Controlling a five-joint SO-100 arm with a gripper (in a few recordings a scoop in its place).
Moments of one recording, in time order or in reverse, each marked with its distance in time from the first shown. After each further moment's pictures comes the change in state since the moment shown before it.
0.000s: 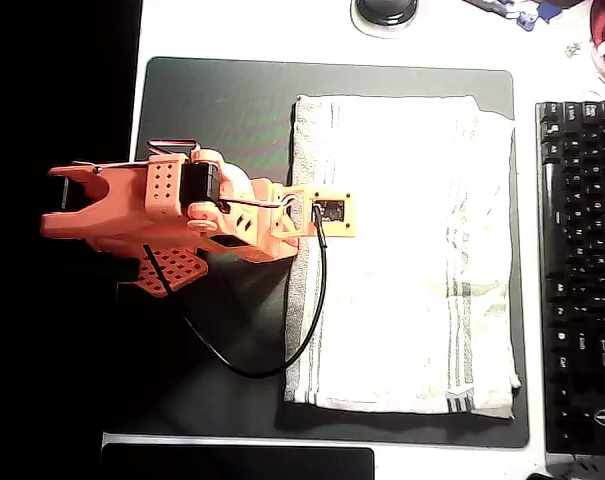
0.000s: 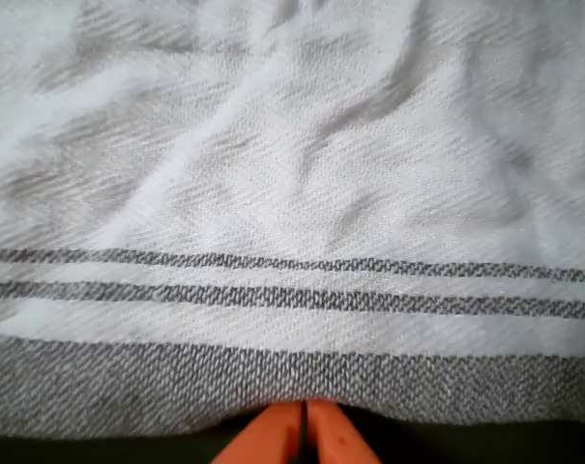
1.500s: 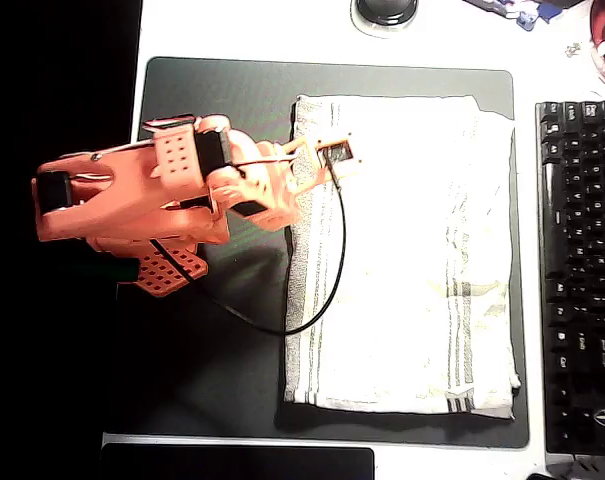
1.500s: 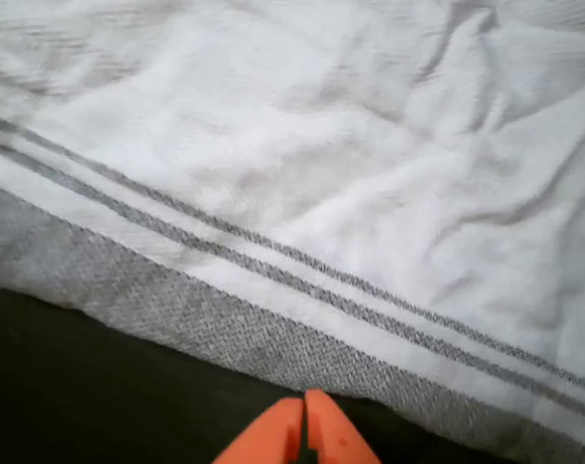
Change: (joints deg) arm -17.7 -34.3 -25.8 -4.5 -5.3
